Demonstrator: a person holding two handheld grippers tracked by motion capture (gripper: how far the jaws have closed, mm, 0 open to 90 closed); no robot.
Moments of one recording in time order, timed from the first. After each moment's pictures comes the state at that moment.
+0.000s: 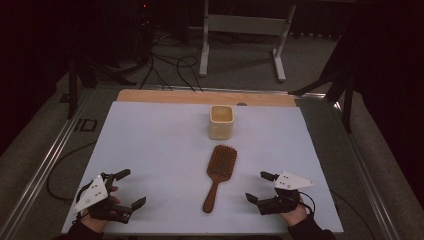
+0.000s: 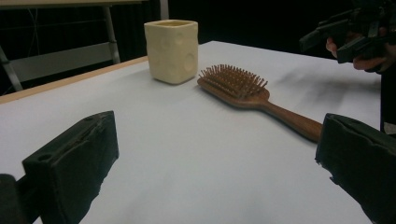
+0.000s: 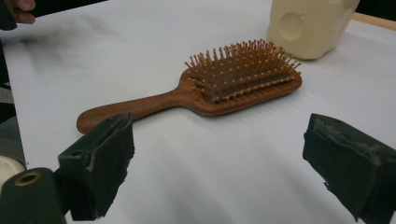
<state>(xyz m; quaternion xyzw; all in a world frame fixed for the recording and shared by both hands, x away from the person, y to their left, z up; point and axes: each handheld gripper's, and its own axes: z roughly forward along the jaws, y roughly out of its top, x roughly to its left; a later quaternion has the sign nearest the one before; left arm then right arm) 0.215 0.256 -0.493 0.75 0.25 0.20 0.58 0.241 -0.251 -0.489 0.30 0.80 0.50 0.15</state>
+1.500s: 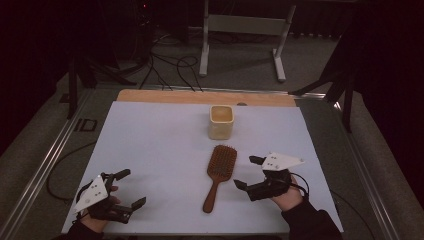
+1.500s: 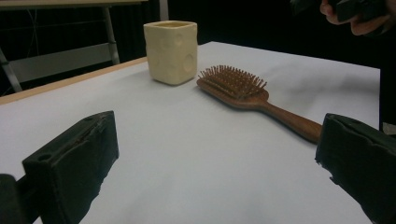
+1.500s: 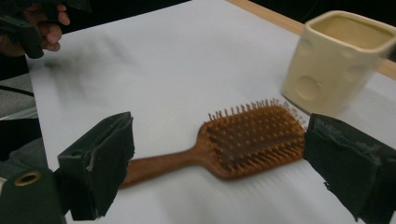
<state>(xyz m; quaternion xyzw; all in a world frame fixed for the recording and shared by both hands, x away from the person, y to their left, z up) 0.215 0.257 -0.492 0.74 0.25 0.20 0.58 0.264 -0.208 -0.423 0.26 0.83 0.48 0.14</state>
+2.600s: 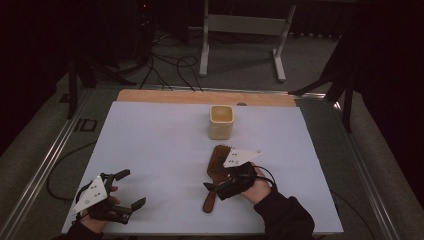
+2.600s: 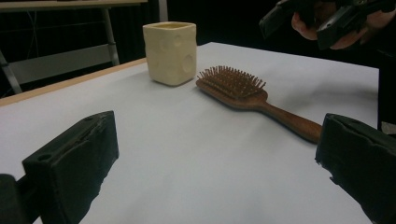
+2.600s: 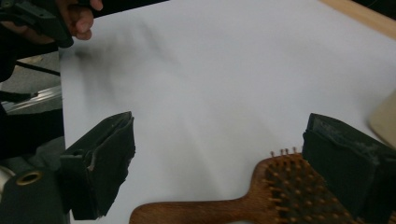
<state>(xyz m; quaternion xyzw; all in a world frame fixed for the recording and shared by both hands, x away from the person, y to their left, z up) 0.214 0.257 -0.492 0.74 0.25 0.20 0.59 0.284 -0.132 -0.437 0.20 0.86 0.46 0.08</state>
